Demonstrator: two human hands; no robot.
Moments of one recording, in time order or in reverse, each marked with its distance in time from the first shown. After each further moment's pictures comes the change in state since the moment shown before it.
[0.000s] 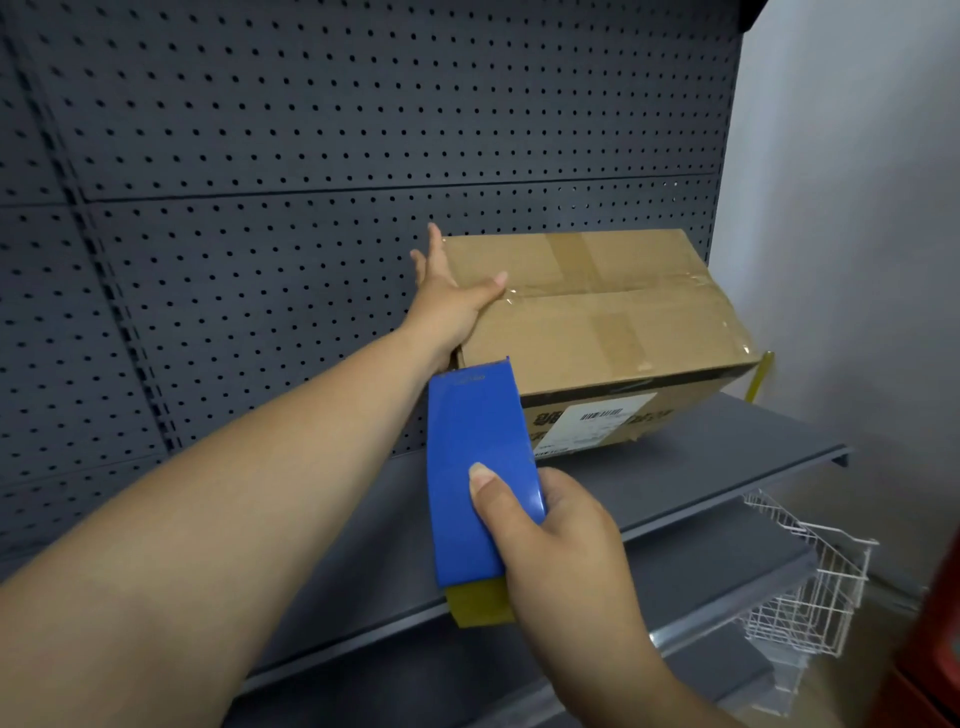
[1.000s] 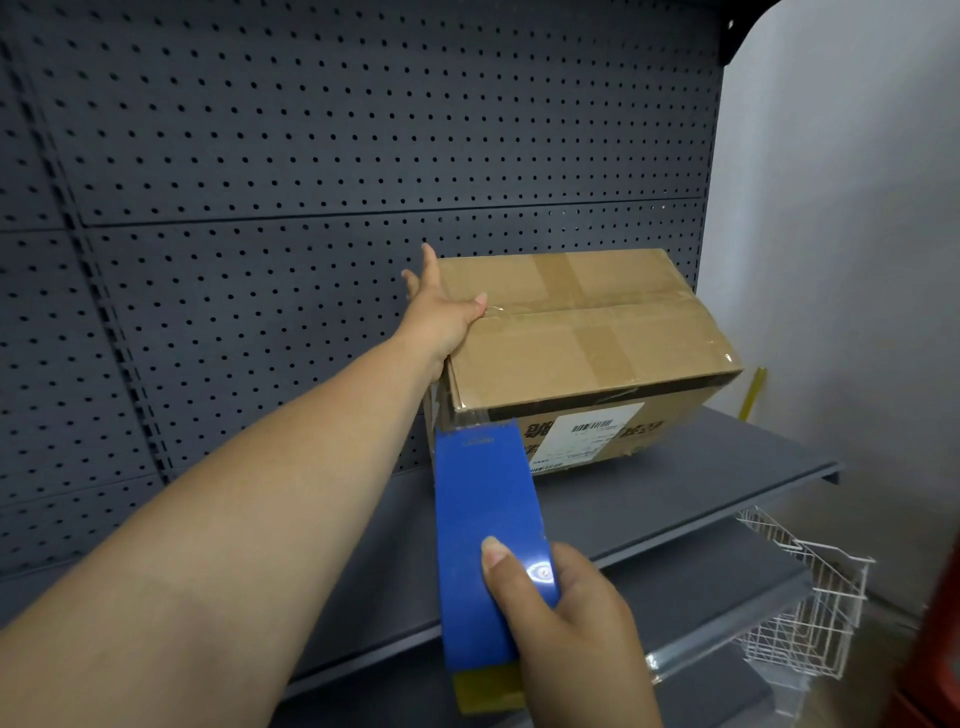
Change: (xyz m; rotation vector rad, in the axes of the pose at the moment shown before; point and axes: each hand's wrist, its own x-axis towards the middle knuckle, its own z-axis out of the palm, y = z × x) left_hand 0.016 0.003 0.002 0.003 0.010 -0.062; right_hand -0.009 0.018 -0.013 0.000 0.054 0.106
